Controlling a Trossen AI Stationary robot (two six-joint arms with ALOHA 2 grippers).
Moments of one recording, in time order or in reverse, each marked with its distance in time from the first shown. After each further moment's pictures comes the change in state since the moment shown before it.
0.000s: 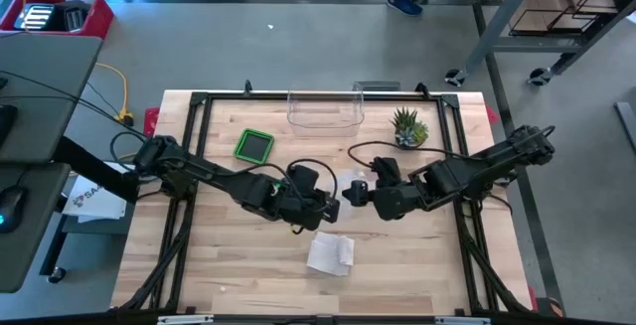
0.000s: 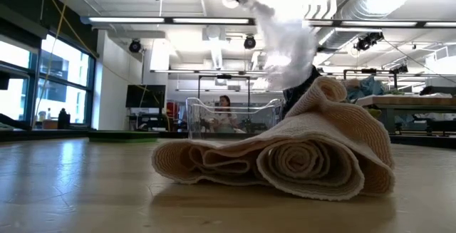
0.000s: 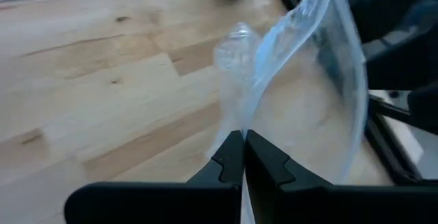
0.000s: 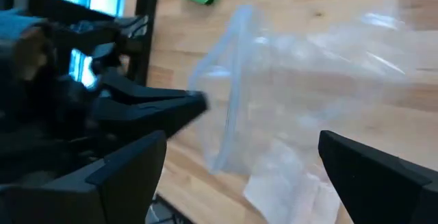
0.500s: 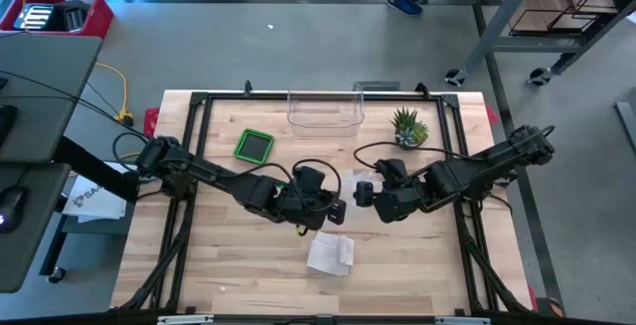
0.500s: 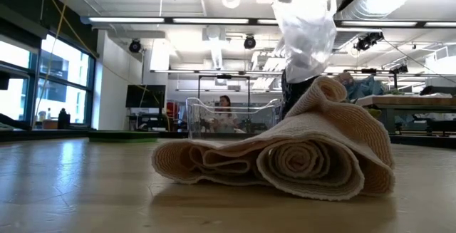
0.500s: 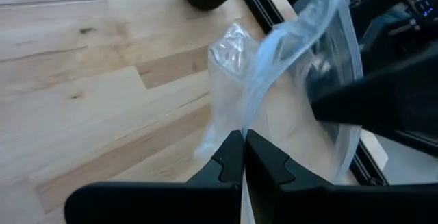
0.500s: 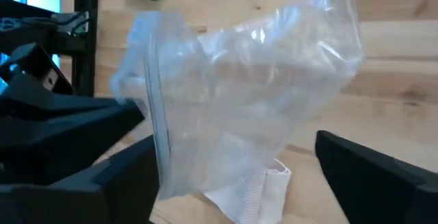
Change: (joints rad) left arm 0.007 0.017 0.000 0.149 -0.022 0.061; right arm 0.007 0.002 0.013 -0.185 -0.050 0.091
